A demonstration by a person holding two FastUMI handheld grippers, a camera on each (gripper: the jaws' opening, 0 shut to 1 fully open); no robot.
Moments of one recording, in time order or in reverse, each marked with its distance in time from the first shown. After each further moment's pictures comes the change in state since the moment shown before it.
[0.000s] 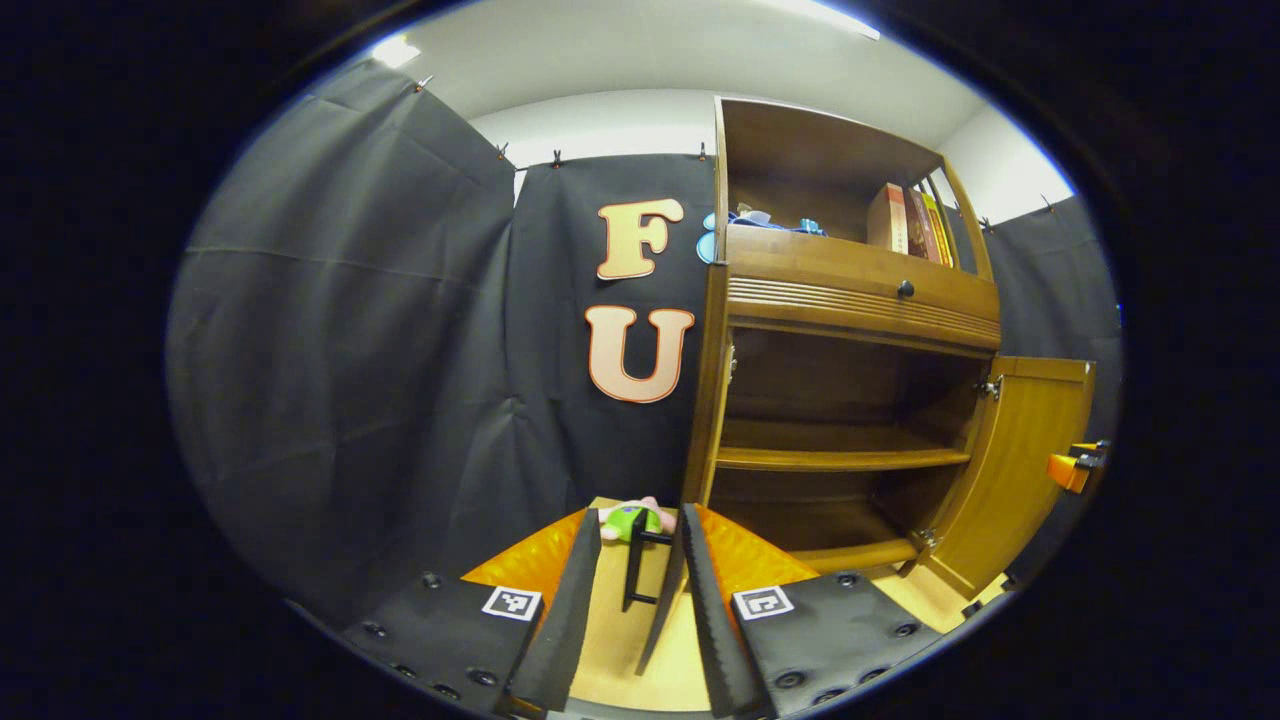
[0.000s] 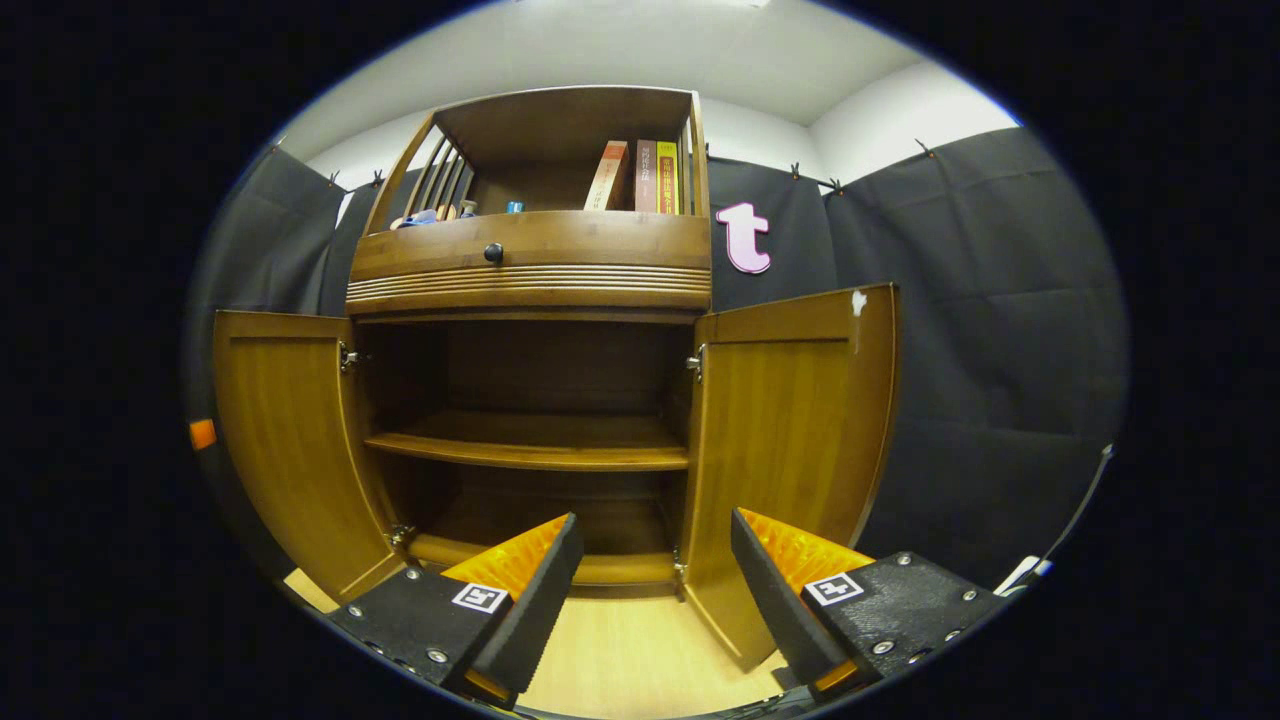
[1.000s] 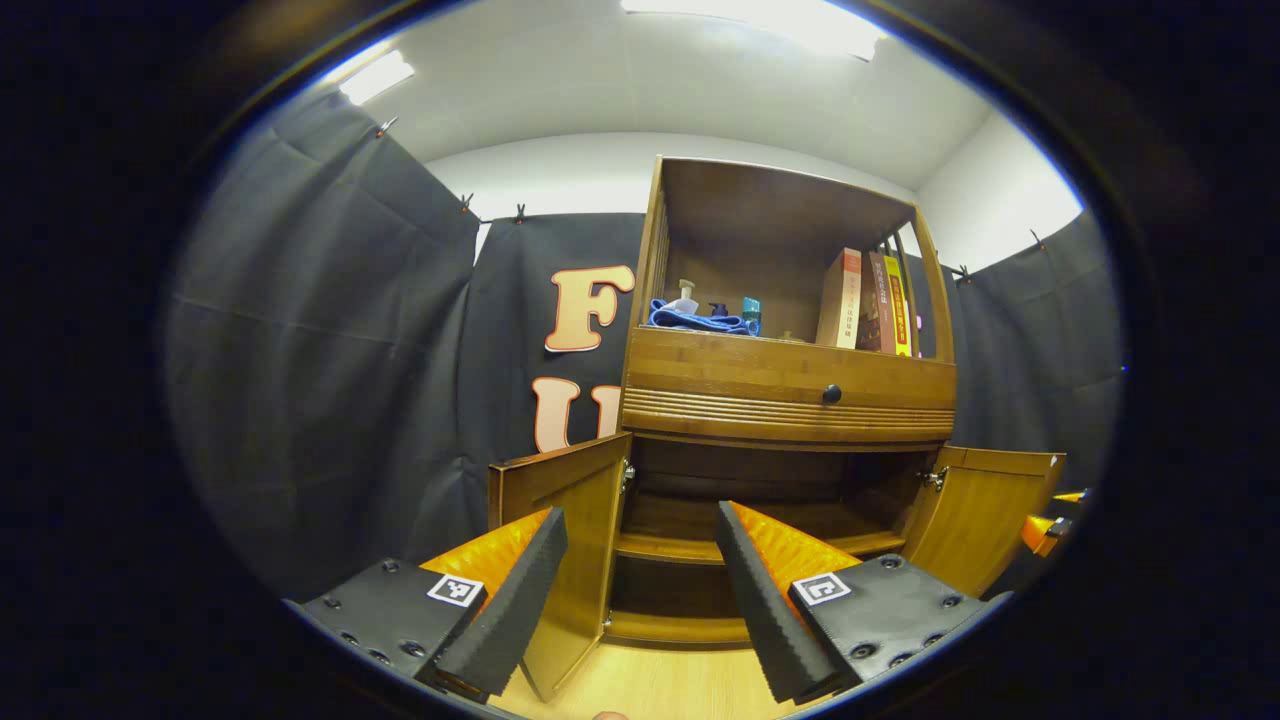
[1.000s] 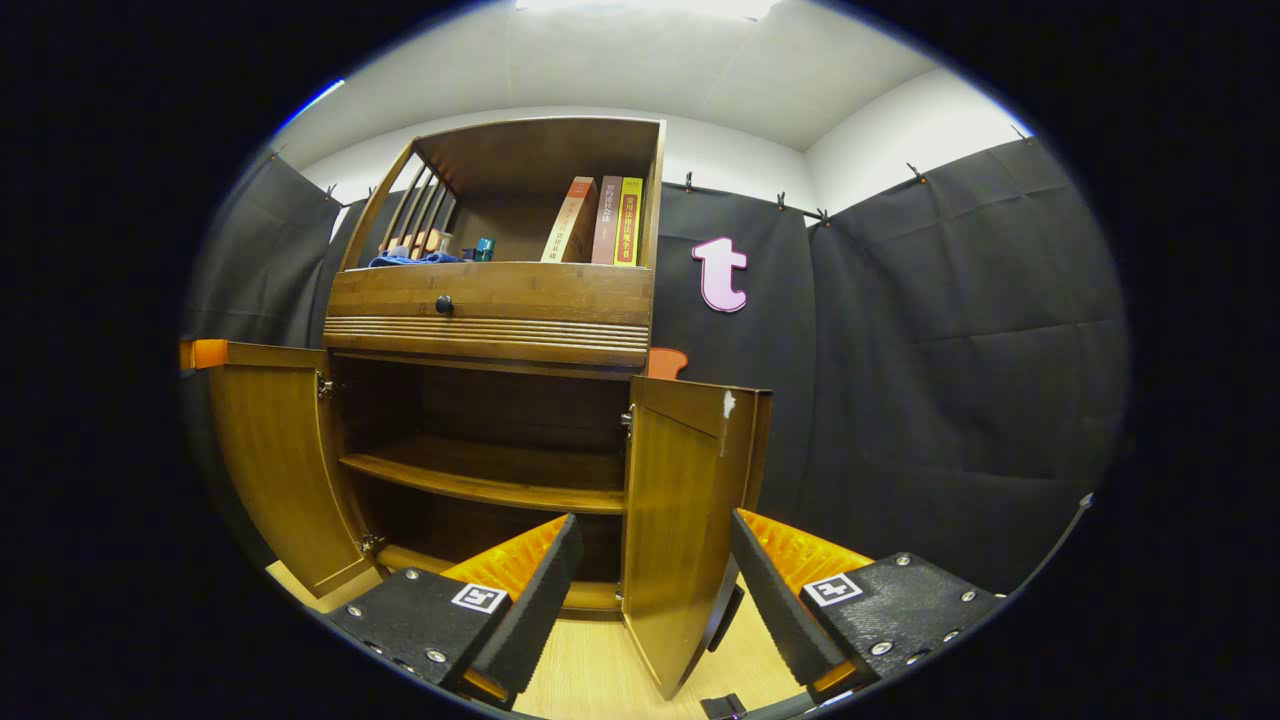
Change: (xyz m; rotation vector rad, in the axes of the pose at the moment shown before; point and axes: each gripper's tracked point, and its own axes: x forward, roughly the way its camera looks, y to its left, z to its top) left arm 0.008 -0.124 0.113 0.008 -0.161 -0.051; right arm -0.002 -0.086 0.049 -0.019 -0.062 -0.004
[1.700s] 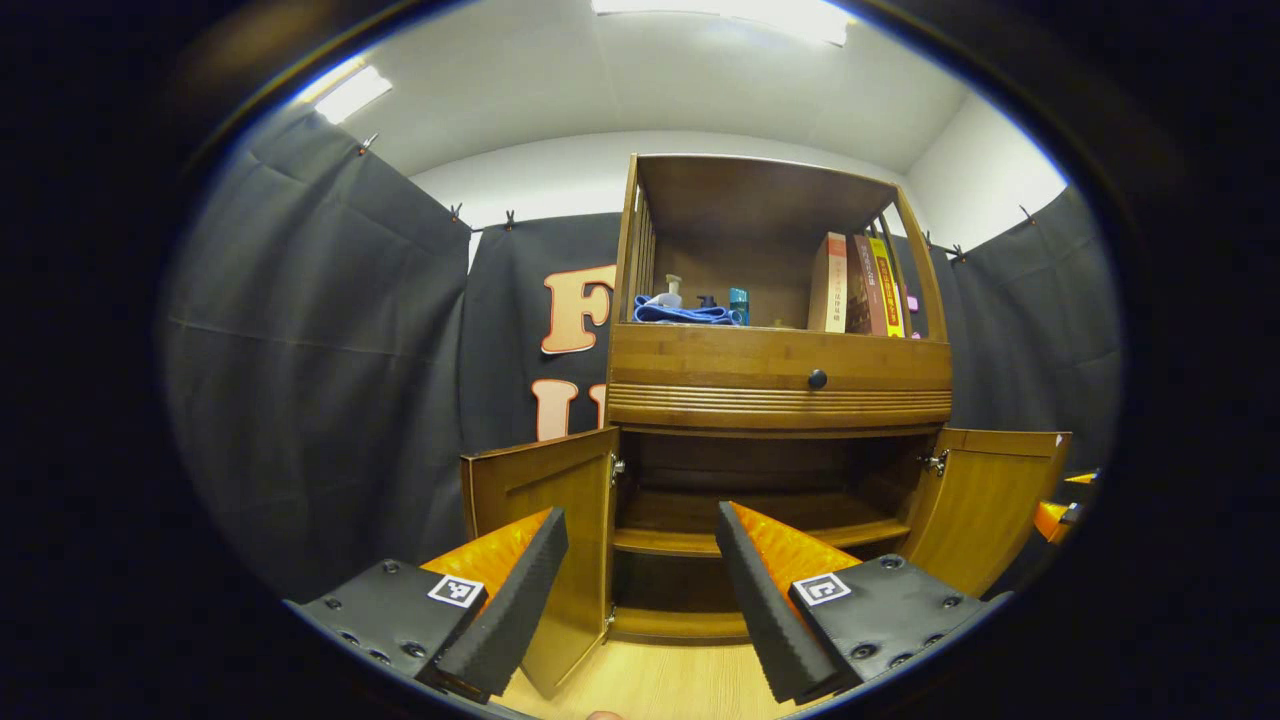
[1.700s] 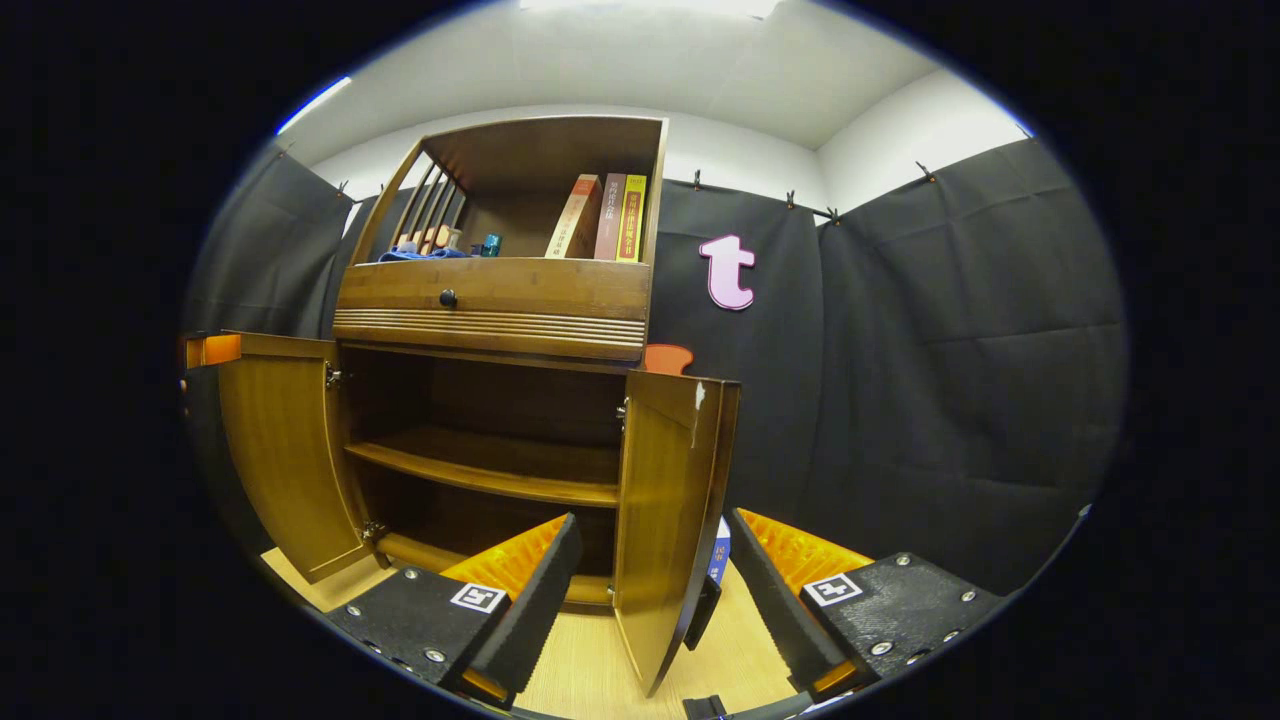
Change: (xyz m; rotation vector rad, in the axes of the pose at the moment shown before) left arm -0.006 -0.021 -0.014 0.038 0.033 0.003; right arm -0.010 -0.008 -0.009 -0.021 0.020 0.037
